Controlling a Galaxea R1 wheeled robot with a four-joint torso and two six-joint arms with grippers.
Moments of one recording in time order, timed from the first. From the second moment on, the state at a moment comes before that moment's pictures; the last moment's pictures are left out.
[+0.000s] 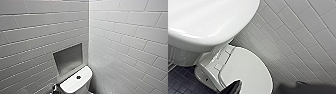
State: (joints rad) left arm 0.70 2.22 -1.40 0.01 0.19 -0.20; right arm -1.39 2.34 -1.67 -0.01 0.06 0.12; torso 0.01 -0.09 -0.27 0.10
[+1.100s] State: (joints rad) left arm 0.41 2.40 -1.54 0.01 0.24 -0.50; right arm -1.39 2.35 -1.68 -0.01 0.11 0.12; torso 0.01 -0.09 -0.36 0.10
